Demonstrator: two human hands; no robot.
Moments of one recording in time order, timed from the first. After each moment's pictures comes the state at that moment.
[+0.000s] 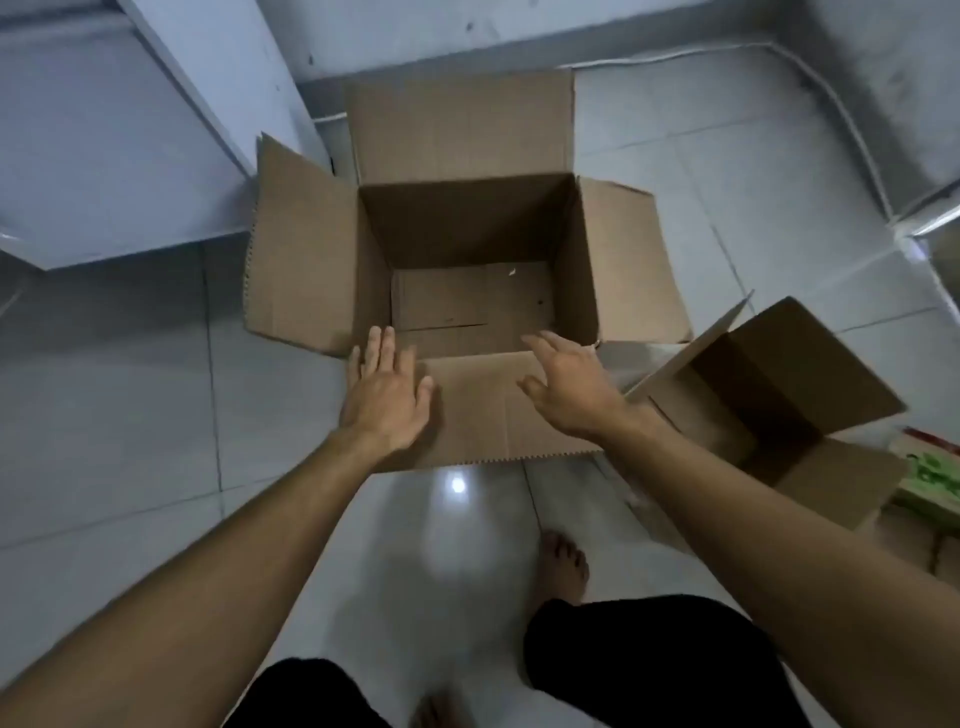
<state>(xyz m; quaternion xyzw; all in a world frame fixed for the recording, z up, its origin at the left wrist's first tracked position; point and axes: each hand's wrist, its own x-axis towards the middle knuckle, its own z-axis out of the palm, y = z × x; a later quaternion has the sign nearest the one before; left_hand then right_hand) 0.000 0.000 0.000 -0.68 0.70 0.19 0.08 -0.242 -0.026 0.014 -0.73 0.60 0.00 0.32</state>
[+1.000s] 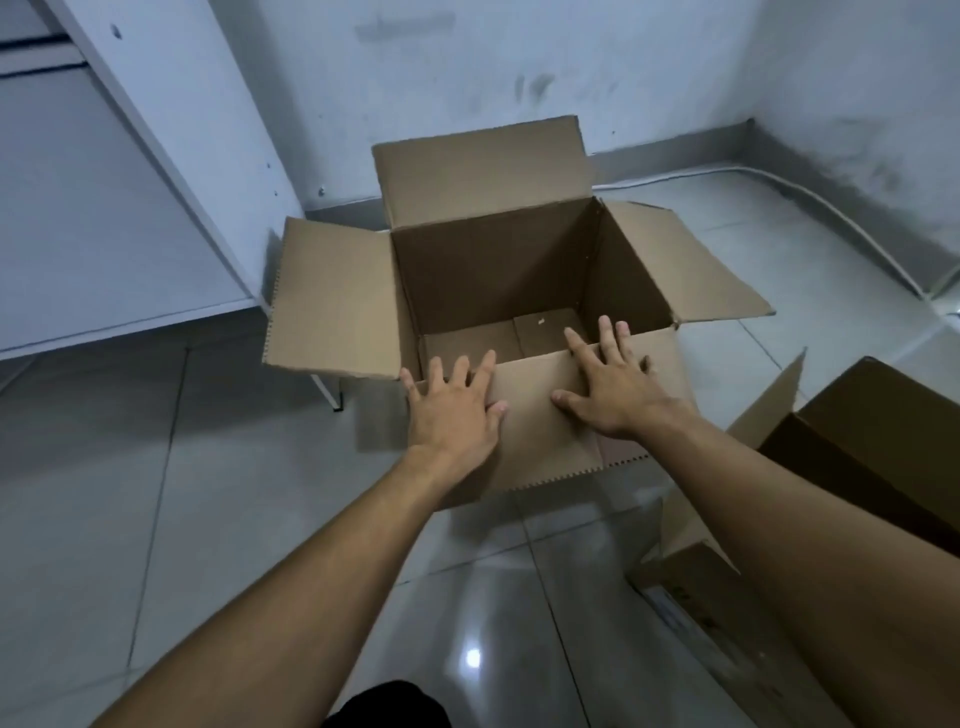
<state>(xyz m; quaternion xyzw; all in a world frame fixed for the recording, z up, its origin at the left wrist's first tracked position) -0.071 -0.108 -0.106 -0.66 0.75 0.04 -0.01 -0.284 -0.139 -0.096 -0.73 0.66 0.02 0.17</state>
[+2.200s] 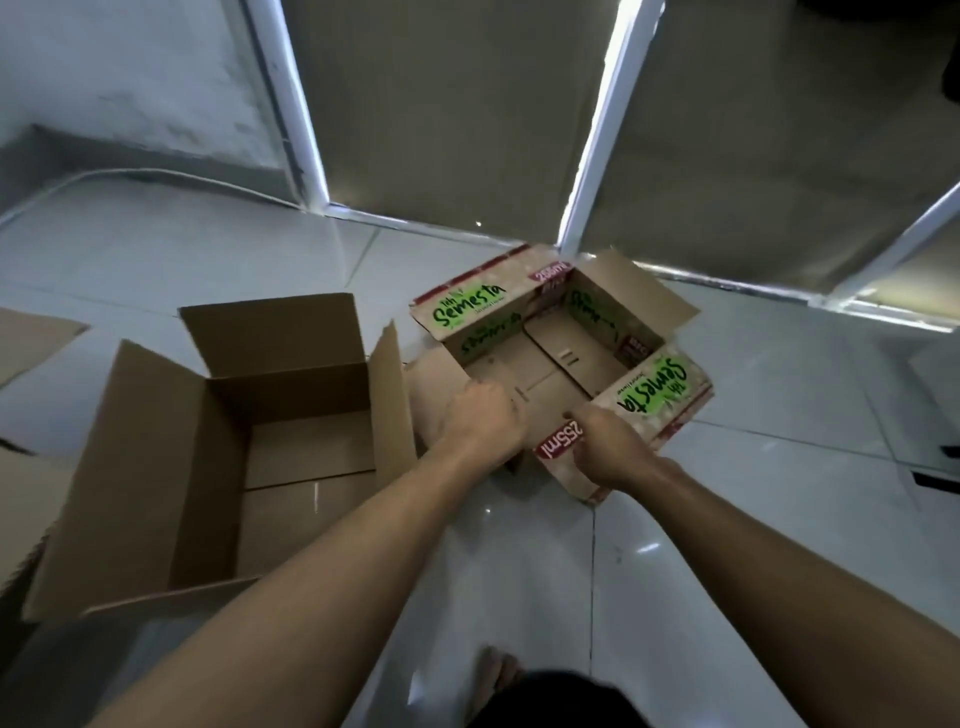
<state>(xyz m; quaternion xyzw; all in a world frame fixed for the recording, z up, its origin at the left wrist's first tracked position) -0.581 0.184 -0.102 -0.18 0.96 0.23 0.00 -0.658 0.354 -0.133 -0.25 0.94 -0.11 0.19</state>
